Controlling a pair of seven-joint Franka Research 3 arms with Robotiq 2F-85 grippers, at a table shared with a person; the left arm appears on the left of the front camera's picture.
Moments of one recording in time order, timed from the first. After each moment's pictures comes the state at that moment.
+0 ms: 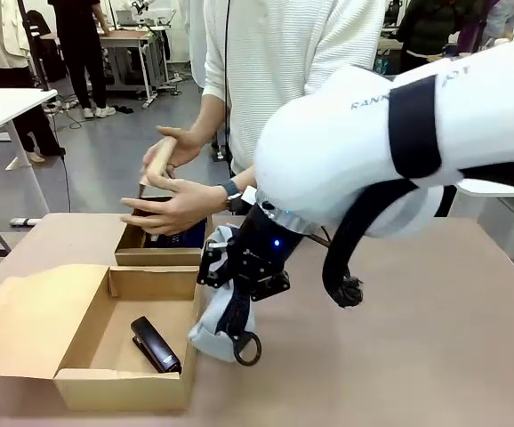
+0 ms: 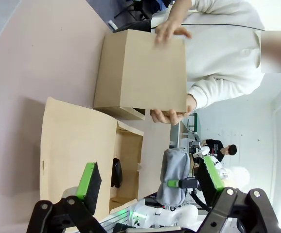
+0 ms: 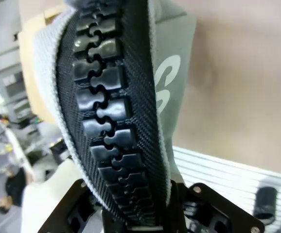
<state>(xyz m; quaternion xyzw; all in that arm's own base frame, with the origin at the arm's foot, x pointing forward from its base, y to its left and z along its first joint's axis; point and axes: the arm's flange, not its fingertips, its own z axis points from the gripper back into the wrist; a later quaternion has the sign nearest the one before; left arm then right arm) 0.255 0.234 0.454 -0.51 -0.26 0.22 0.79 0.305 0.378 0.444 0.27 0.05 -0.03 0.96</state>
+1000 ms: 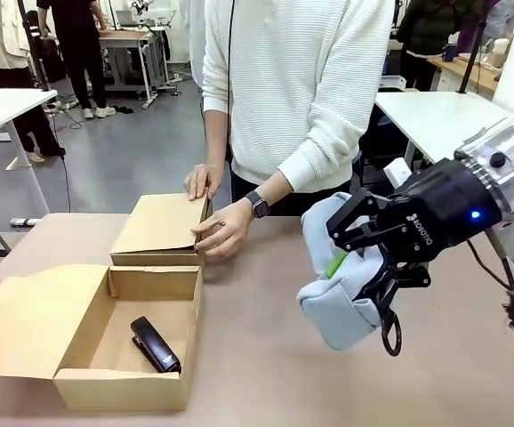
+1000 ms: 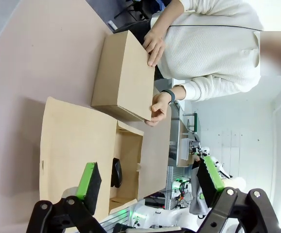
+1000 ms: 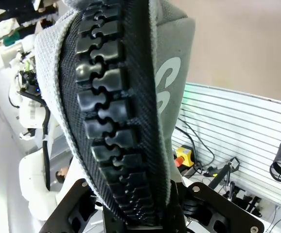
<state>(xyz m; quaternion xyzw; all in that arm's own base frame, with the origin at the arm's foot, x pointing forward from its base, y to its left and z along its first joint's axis) 0.254 0.234 0.454 -0.51 -0.26 0.22 0.79 0.241 0.207 0.505 0.42 0.10 -0.09 0.90</state>
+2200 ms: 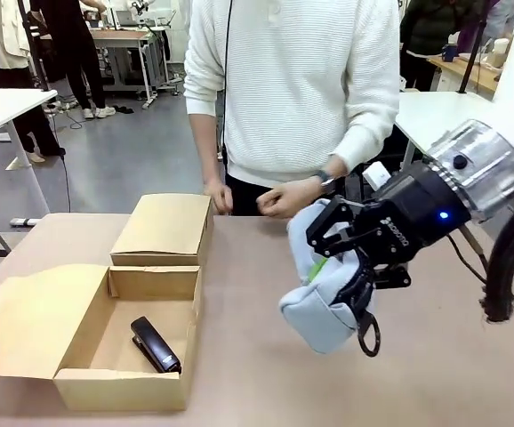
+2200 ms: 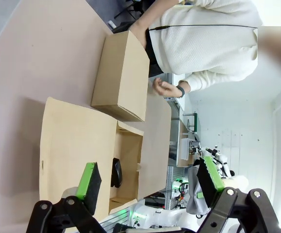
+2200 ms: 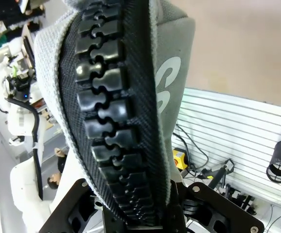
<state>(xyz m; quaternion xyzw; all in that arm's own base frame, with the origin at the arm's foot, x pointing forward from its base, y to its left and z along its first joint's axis) 0.254 0.234 0.453 -0.51 -0.26 0.22 0.79 0.253 0.236 0.504 0.39 0.10 -0.08 0.91</state>
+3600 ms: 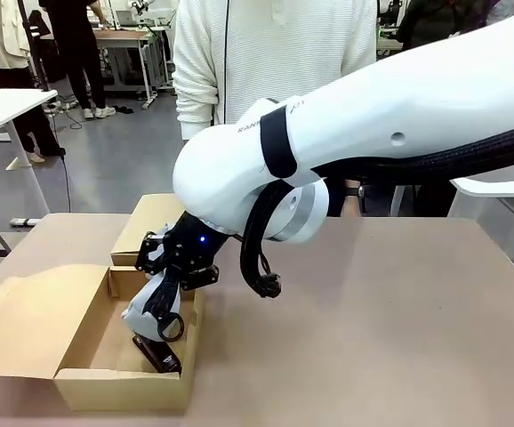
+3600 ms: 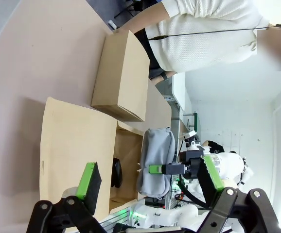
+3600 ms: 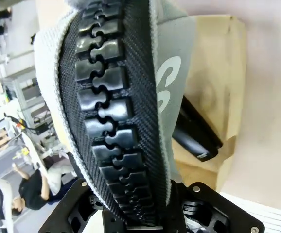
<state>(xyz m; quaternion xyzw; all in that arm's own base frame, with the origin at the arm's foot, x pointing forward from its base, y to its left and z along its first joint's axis) 0.255 0.233 0.454 -0.51 -0.26 0.22 0.79 0.351 0.489 0.400 0.30 0.05 -0.03 0.95</state>
